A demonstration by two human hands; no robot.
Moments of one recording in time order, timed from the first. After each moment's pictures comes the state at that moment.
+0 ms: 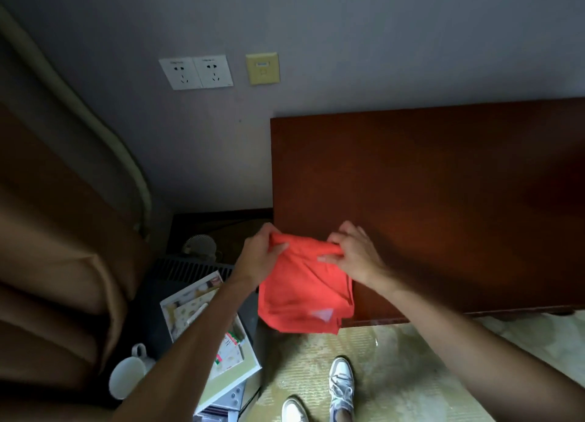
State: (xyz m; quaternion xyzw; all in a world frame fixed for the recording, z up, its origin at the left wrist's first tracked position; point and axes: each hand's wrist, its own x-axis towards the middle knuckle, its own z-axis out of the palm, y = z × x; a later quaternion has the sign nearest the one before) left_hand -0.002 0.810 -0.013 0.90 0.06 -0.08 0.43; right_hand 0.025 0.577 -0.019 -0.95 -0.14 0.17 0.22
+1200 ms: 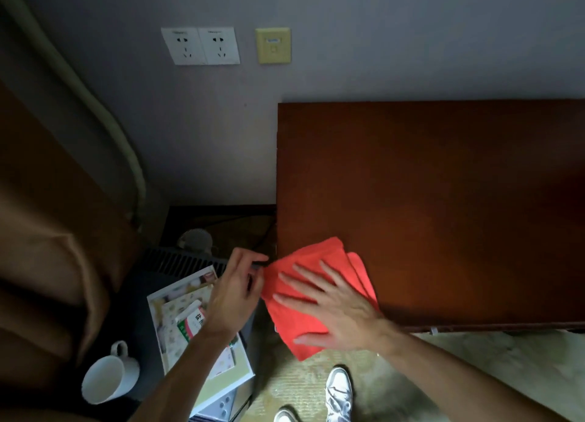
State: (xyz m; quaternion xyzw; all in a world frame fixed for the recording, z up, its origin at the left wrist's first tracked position) left_hand -0.078 0.839 -0.077 0.91 -0.01 0.05 0.41; right_hand -0.047 0.592 -0.095 -0.86 -0.51 0.05 0.03
